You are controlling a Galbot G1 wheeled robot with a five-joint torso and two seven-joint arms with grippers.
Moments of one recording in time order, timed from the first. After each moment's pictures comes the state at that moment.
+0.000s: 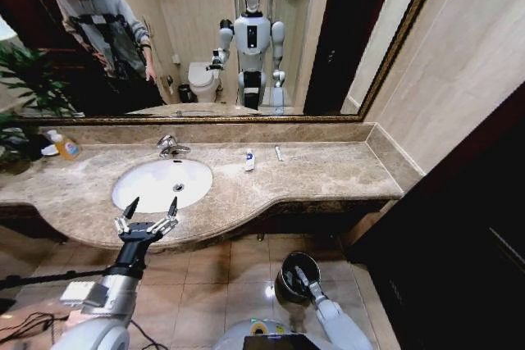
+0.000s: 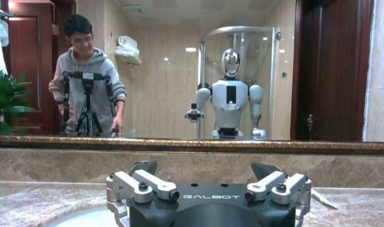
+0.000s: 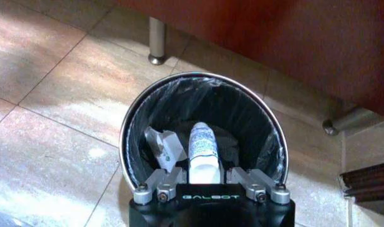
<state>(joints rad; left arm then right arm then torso) 1.84 -1.36 -0.82 -2.47 -0.37 0.04 0.05 -0.98 1.47 0.49 0.47 -0.31 0.15 -0.06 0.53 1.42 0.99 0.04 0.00</state>
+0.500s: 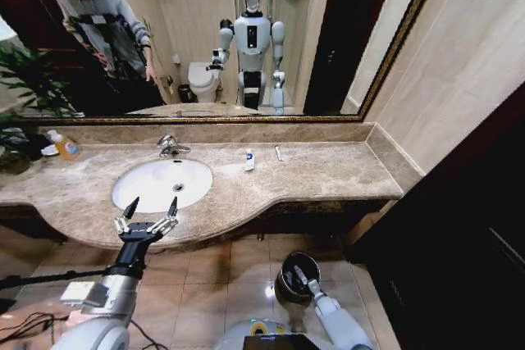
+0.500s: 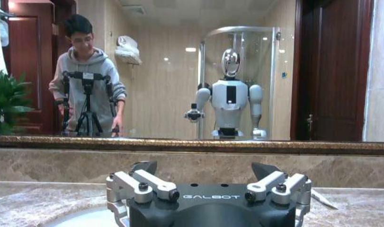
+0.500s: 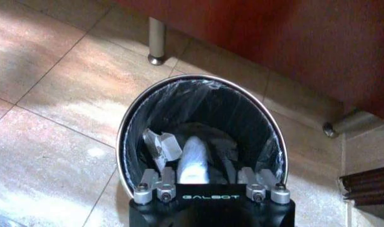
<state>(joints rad) 1.84 -1.36 -0.82 -2.47 -0.37 0.04 0.05 -0.96 1.47 0.49 0.45 -0.32 0.14 -0.06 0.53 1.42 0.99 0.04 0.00</state>
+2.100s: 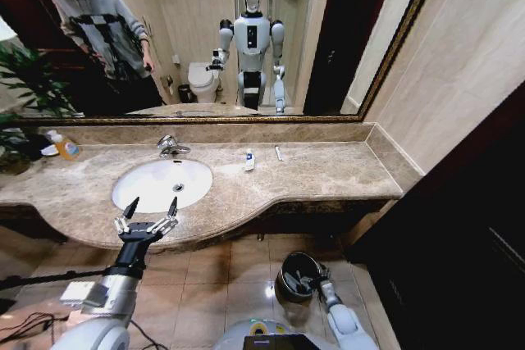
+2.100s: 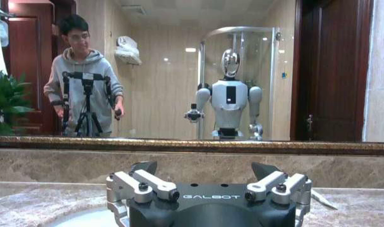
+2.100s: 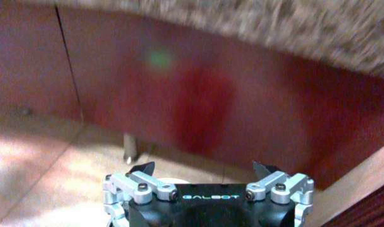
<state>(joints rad) 1.84 -1.36 -0.82 -2.47 -0.37 0.04 0.05 -1.43 1.42 0.54 1.34 -0.12 0.09 -0.07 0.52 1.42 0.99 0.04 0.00</state>
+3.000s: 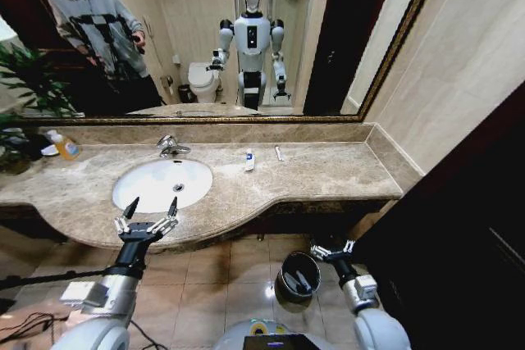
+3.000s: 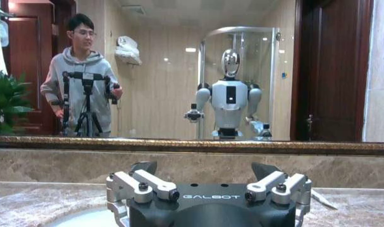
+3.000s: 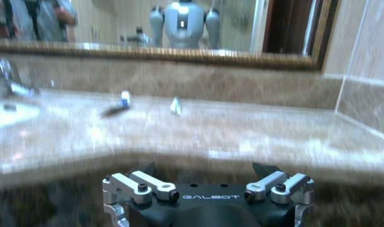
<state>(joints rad) 1.84 -1.36 -0.82 -2.47 -0.37 0.04 0.05 -1.73 1.45 0.61 2.16 0.08 -0.03 -0.09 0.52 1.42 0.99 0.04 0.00</state>
